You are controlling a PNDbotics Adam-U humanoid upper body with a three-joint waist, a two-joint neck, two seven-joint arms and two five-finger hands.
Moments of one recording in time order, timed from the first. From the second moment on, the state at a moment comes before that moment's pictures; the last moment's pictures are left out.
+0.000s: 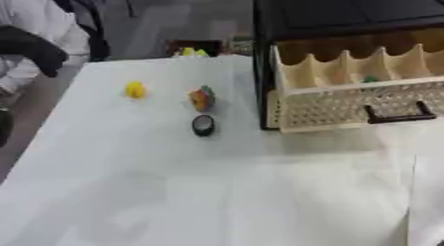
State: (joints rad) left arm -0.50 0.85 -0.09 -1.80 0.04 -0.81 -0.29; right arm -0.72 -0.60 0.04 -1.98 0.30 0.04 -0.37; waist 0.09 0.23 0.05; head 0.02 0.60
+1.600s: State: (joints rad) left arm -0.81 0.71 -0.17 -1.36 -0.18 -0.72 -0.39; right arm -0.72 -0.58 0.04 -1.98 0.29 0.02 -0.36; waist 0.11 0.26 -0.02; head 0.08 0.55
